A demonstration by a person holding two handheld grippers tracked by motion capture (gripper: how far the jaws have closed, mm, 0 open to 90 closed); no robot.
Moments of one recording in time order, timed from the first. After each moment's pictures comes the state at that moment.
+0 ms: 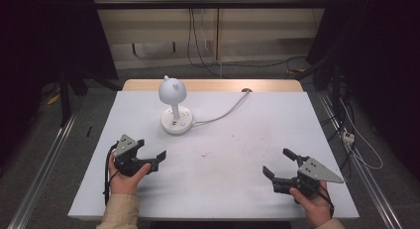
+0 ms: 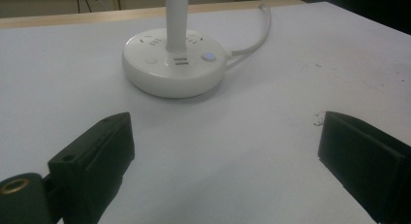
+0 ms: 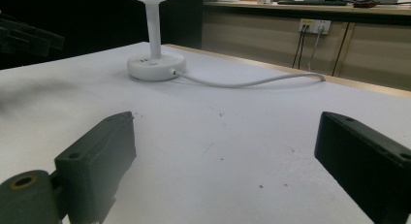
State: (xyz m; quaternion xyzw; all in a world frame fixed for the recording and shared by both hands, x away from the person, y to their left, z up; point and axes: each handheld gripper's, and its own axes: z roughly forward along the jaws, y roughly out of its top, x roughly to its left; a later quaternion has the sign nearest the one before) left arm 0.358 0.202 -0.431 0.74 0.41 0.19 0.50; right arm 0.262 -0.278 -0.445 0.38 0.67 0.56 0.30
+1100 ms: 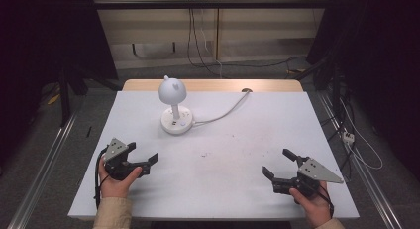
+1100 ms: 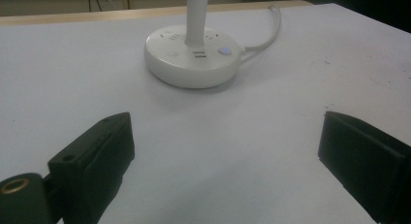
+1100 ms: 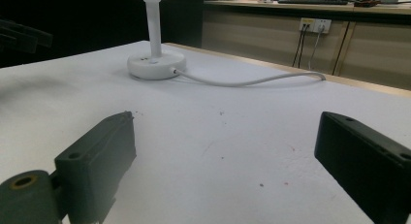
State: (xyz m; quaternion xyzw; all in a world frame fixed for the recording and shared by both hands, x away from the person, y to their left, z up) left arm 0.350 0.223 -0.432 0.74 0.42 0.20 0.49; right arm 0.262 -0.278 -0.445 0.38 0.68 0.55 0.30
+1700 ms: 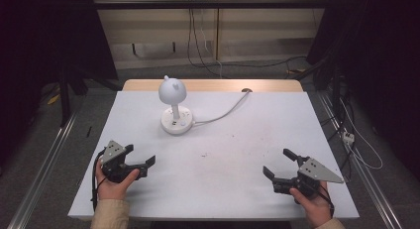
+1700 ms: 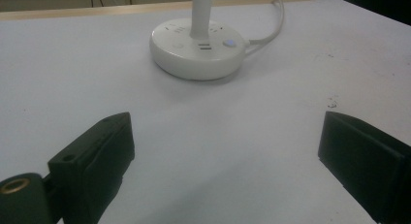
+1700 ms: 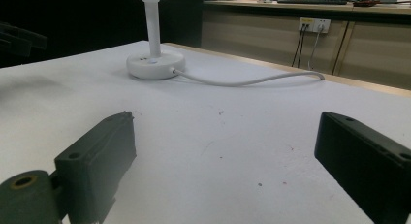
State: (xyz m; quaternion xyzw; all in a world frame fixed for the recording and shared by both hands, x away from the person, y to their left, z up) left arm 0.345 0.230 -0.435 0.74 0.42 0.20 0.49; right arm 0.262 -0.279 -0.446 0.38 0.68 0.55 0.30
